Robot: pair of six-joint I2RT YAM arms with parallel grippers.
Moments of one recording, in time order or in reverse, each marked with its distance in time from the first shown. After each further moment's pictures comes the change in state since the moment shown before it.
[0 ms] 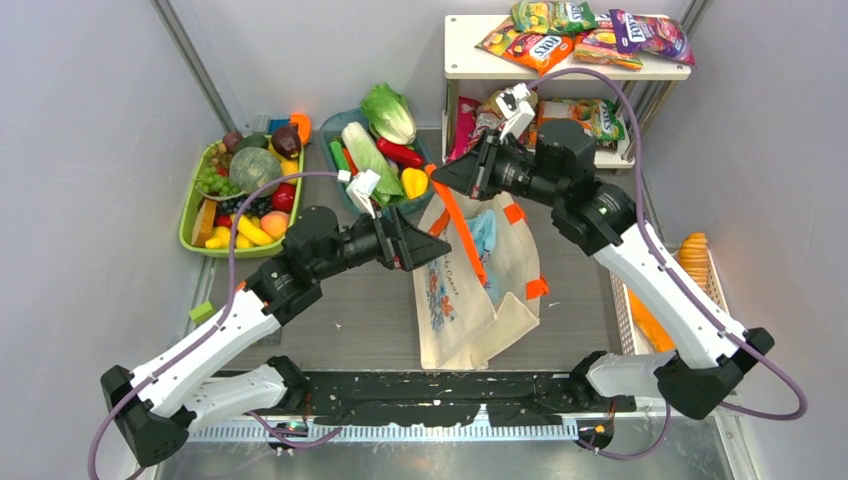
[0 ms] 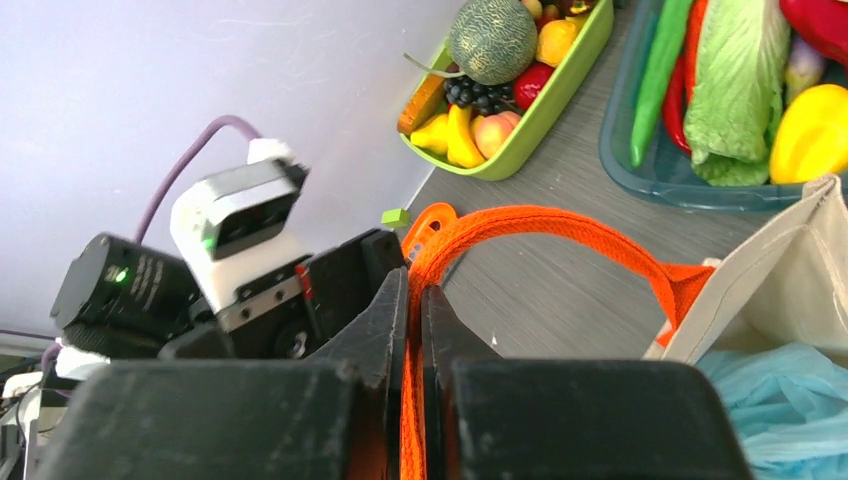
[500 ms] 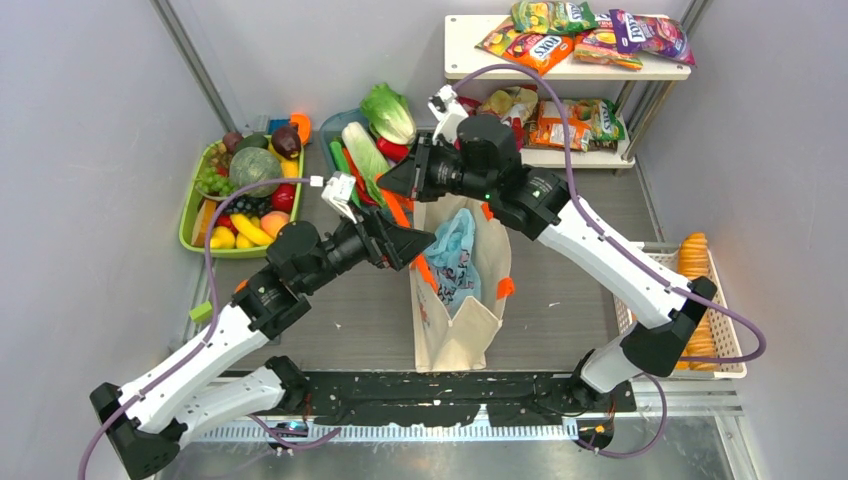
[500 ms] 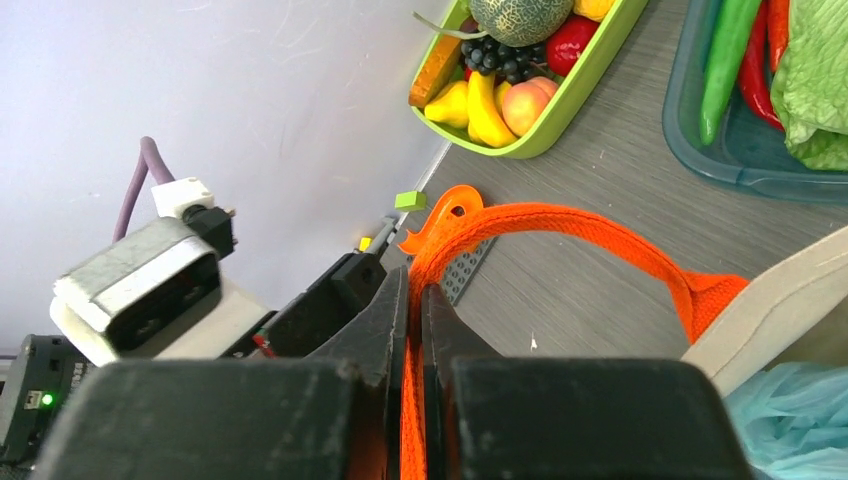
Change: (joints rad) left arm -0.018 -0.106 -0.061 0.107 -0.147 0.097; right arm 0.186 0.261 0.208 -0.021 0.146 0.085
